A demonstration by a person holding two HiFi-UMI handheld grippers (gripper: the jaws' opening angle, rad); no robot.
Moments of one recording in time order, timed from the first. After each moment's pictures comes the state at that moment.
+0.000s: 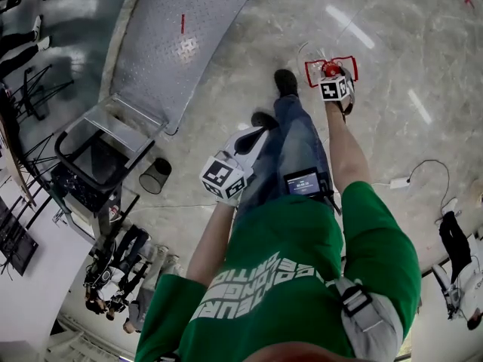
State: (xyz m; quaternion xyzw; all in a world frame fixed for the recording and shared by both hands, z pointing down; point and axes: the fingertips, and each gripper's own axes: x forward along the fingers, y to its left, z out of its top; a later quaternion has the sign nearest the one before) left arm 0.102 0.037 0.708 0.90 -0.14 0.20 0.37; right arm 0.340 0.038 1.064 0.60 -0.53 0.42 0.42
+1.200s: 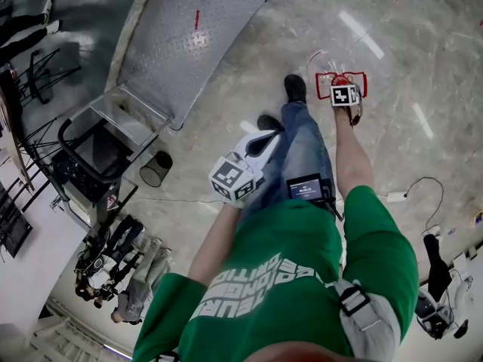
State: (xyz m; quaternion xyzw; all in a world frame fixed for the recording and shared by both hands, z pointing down) left arm 0.116 0.025 0.716 0.89 -0.15 0.20 0.39; right arm 0.334 0.054 1.101 0.53 -0.51 0.51 0.44
